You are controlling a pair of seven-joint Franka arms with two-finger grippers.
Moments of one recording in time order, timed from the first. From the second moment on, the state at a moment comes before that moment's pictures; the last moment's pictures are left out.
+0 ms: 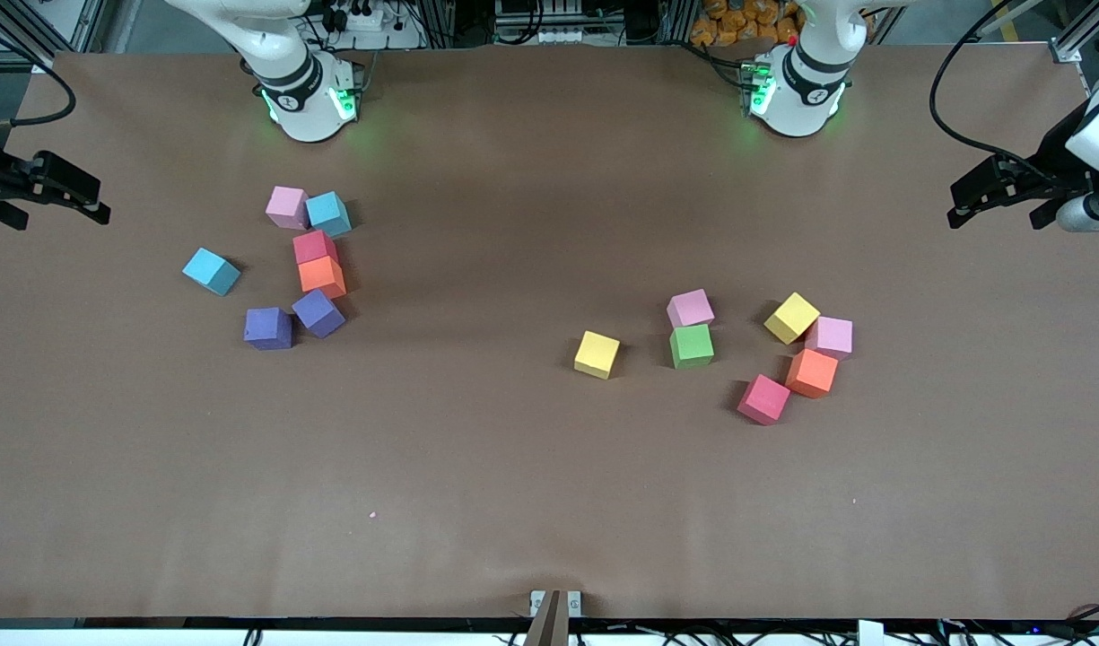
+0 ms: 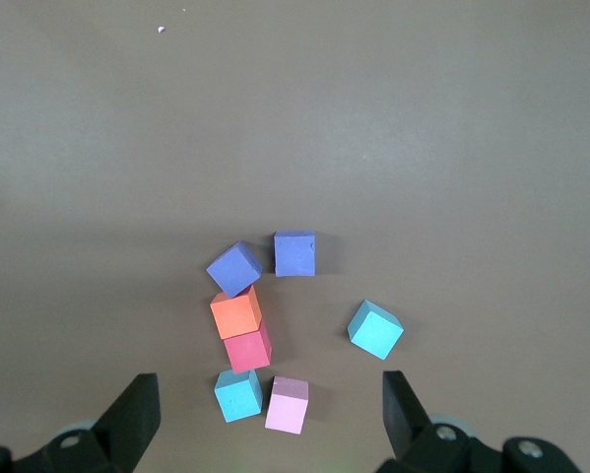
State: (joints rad) left arm 0.04 -0.08 -0.08 -1.65 -0.02 1.61 -0.04; right arm -0.11 -0.02 0.07 -1.53 0.02 1.48 -0.08
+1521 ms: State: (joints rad) left arm -0.23 0.26 -0.15 -1.87 -0.06 1.95 -0.32; right arm 0.03 0.02 0.08 -1.70 0.02 1.69 -0.08
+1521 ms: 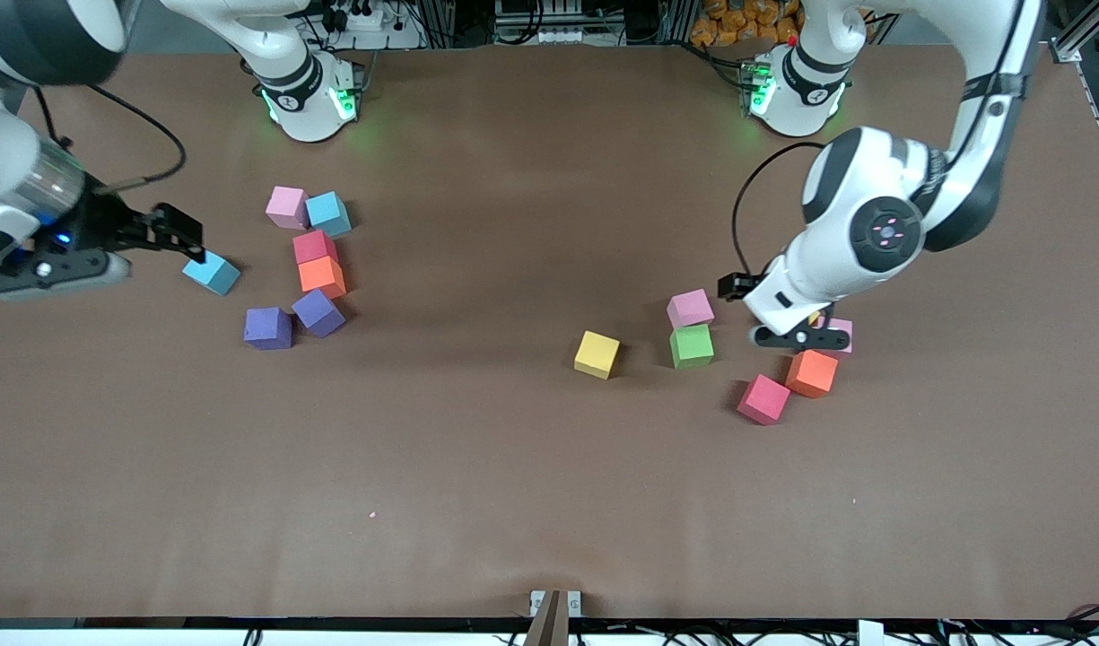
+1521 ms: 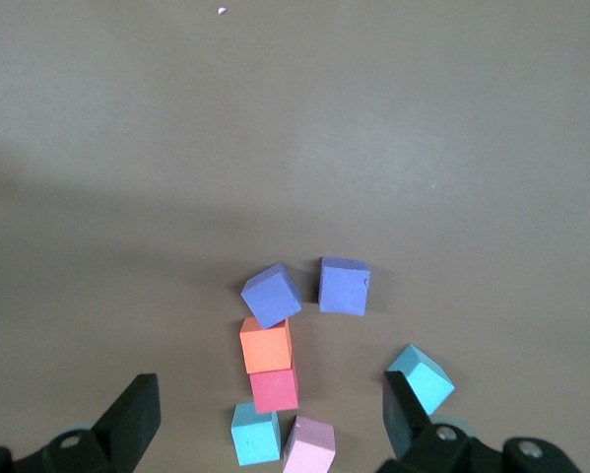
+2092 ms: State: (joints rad) left arm -0.27 0.27 -0.15 -1.98 -0.06 2.08 -0.38; right arm 0.10 0.10 0.08 -1.80 0.02 1.82 -0.08
